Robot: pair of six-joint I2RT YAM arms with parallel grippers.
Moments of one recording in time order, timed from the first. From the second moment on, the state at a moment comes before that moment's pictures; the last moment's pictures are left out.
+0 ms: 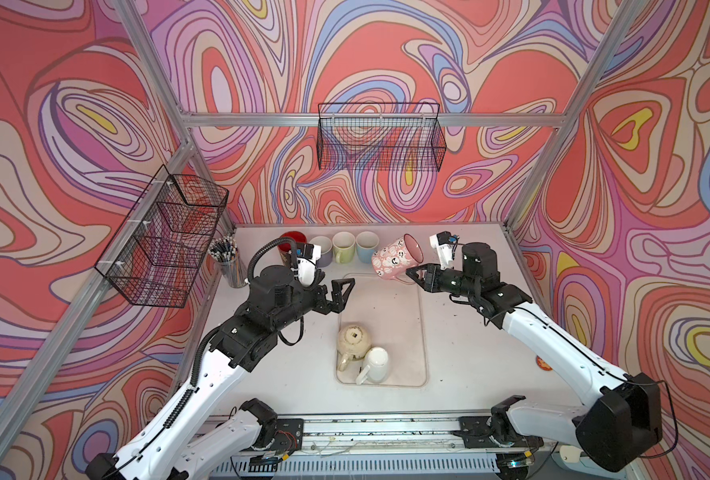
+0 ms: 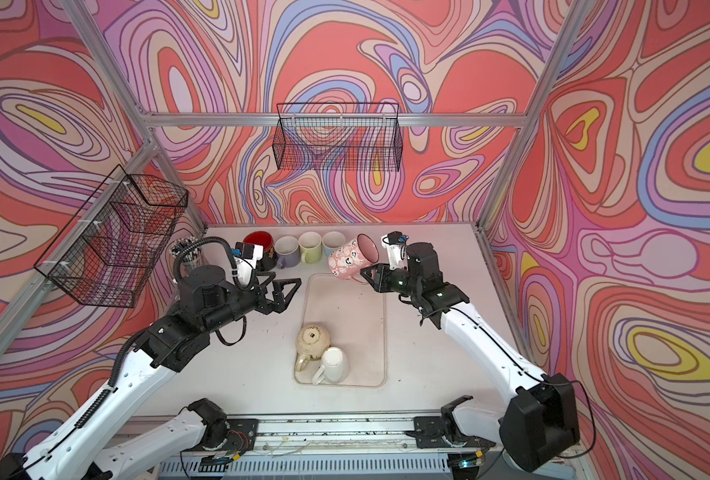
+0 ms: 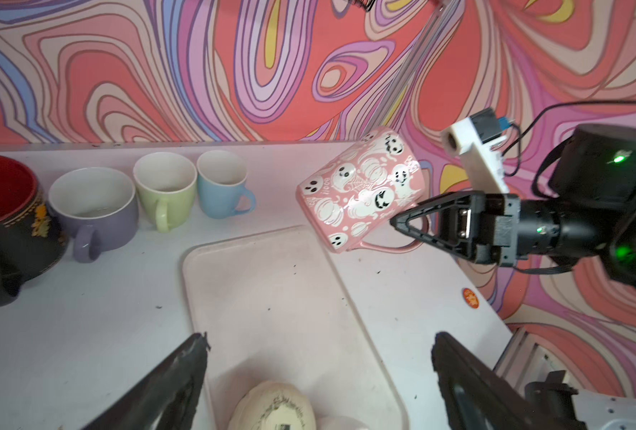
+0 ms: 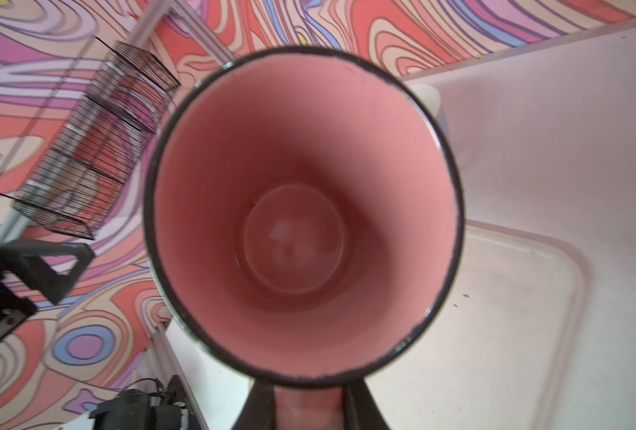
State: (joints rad) left arm -0.55 0.92 1.03 -0.46 0.13 -0.38; right arm 0.38 1.25 1.02 -0.26 -0.45 0.46
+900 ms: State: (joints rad) left arm -0.54 0.94 1.03 -0.76 -0.05 -0.20; right arm 0.38 1.61 1.37 -0.59 -0.10 0.19
